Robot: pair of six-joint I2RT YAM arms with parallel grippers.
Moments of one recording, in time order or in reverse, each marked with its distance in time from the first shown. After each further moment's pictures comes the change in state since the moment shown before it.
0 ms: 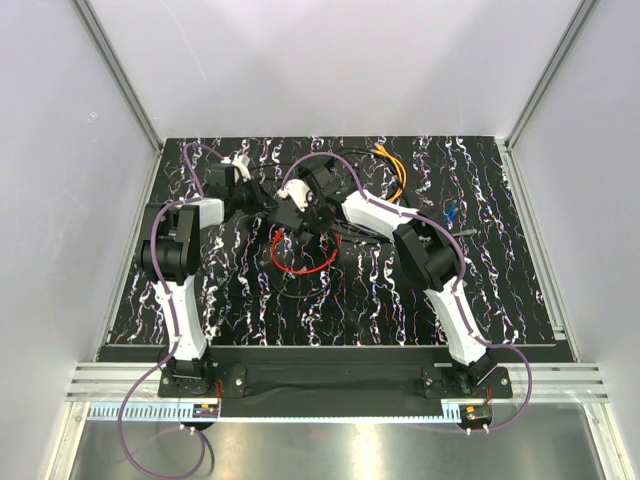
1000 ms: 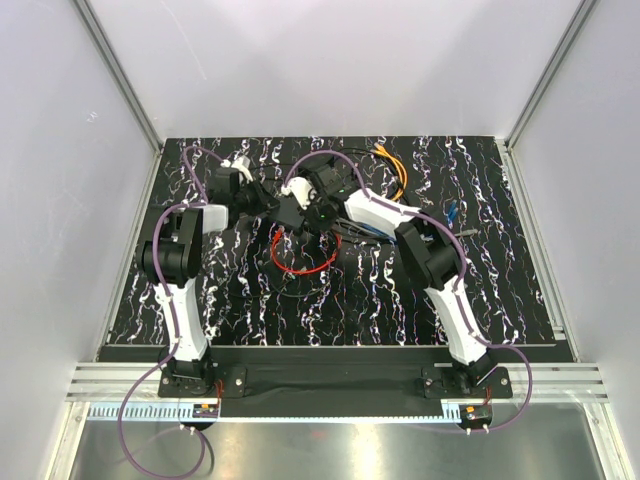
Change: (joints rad) left arm -0.037 -0.027 -0.088 0.159 -0.104 -0.073; right arm -0.016 0.008 0.010 0.002 -0.033 0.024
